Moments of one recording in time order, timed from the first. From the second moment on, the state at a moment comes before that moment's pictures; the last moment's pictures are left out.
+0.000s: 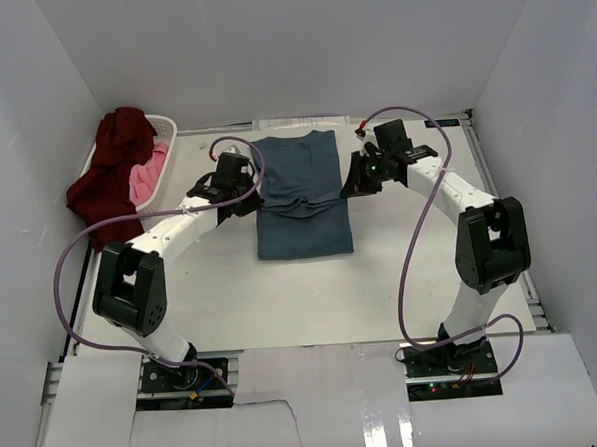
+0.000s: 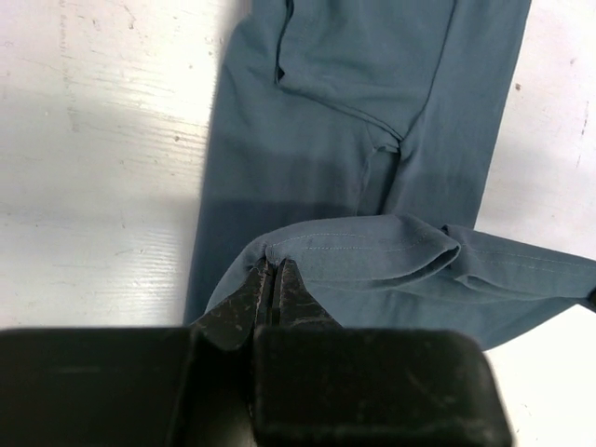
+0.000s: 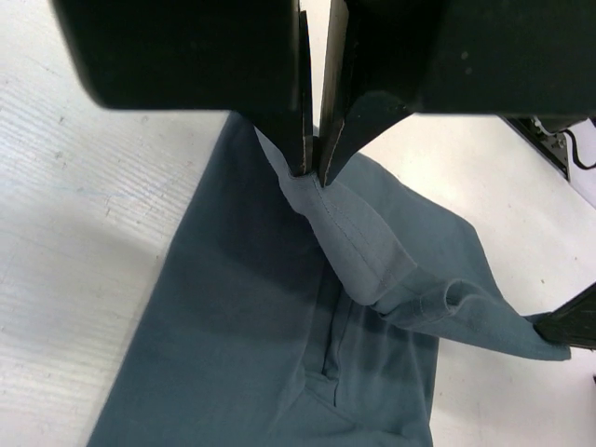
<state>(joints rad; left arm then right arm) -0.43 1.63 1.19 -0.34 -0.09 -0.70 0.33 1.77 1.39 -0.50 -0.47 0.30</state>
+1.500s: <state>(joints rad) -0.38 1.83 1.36 -0.34 -0.09 -0.69 0.29 2.05 1.66 -0.50 -0.54 0.28</state>
